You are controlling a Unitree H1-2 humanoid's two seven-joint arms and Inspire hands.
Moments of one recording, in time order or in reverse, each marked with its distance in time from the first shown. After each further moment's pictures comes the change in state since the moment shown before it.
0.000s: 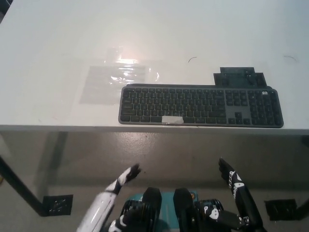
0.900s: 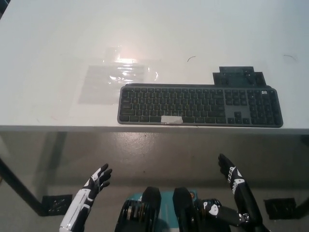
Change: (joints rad) left_arm -0.069 -0.048 0.155 0.255 -0.272 -0.019 -0.114; right_arm -0.020 0.005 -0.002 0.019 0.031 -0.060 0.002
